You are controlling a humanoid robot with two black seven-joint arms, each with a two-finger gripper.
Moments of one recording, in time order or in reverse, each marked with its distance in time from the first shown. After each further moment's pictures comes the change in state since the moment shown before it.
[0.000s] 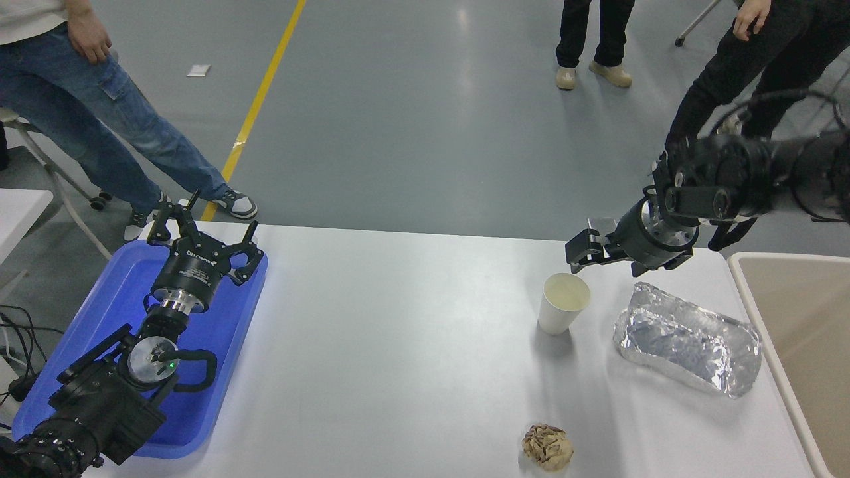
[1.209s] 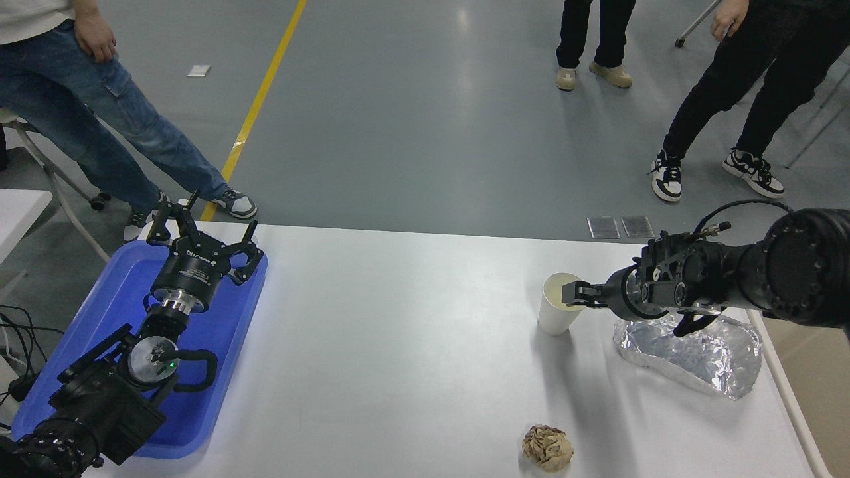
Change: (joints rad) left arm 0.000 0.000 0.000 0.000 0.000 0.000 0.000; right arm -0.258 0.037 0.023 -0.085 0.090 -0.291 -0.003
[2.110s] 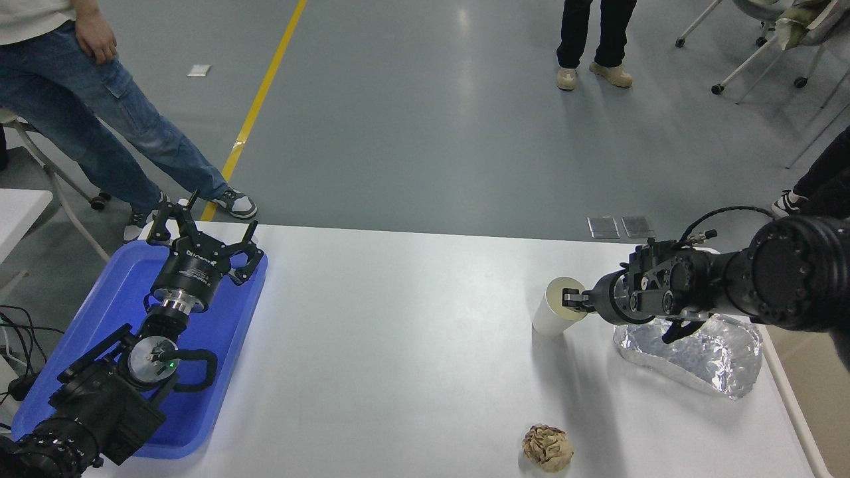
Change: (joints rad) left arm 0.000 0.000 0.000 0.000 0.000 0.000 0.000; right arm 0.016 0.024 0.003 0.011 -0.014 -0.026 0.012
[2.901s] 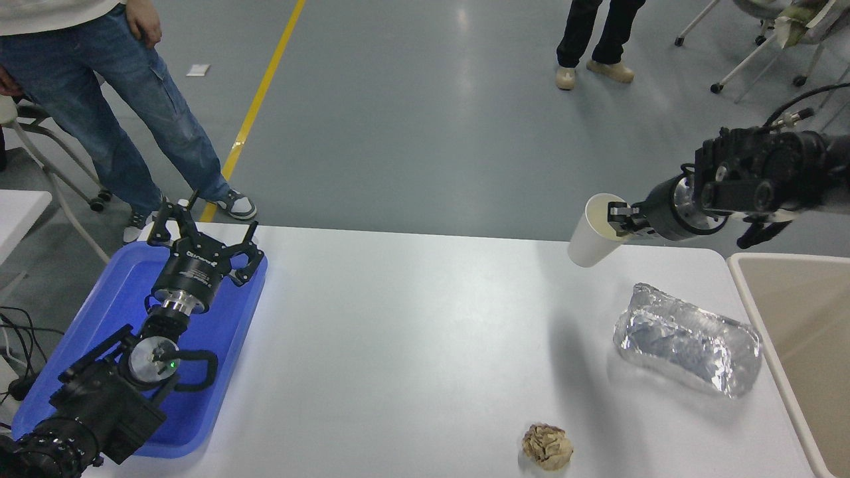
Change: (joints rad) left arm 0.000 0.000 0.000 0.000 0.000 0.000 0.000; right arm 0.481 -0.267 -0.014 0.199 -0.117 0.247 0.002
